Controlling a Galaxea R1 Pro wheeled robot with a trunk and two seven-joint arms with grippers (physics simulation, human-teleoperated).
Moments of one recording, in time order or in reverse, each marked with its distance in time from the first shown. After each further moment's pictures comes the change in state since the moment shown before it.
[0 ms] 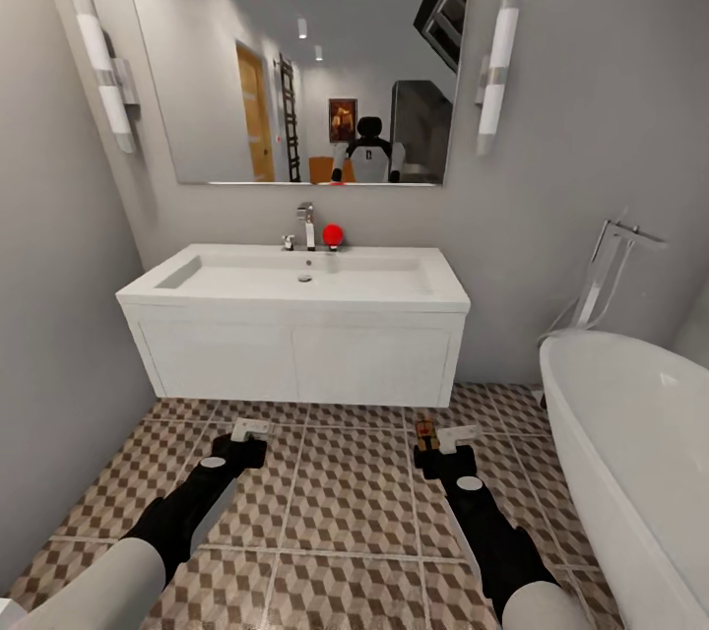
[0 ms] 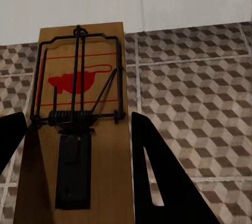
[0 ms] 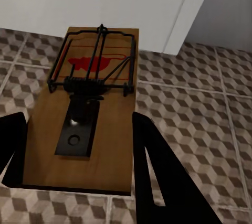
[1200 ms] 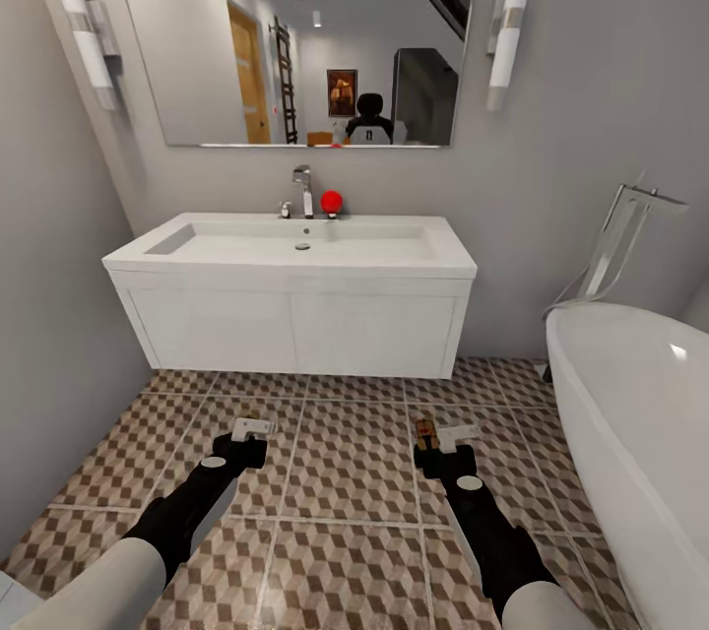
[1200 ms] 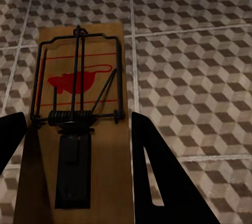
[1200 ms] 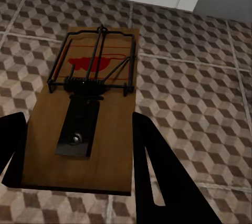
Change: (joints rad) left arm 0.000 0.000 -0.004 -0.001 0.002 0.000 0.000; right arm 0.000 0.000 0.000 -0.003 0.000 0.000 -0.003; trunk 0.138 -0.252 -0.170
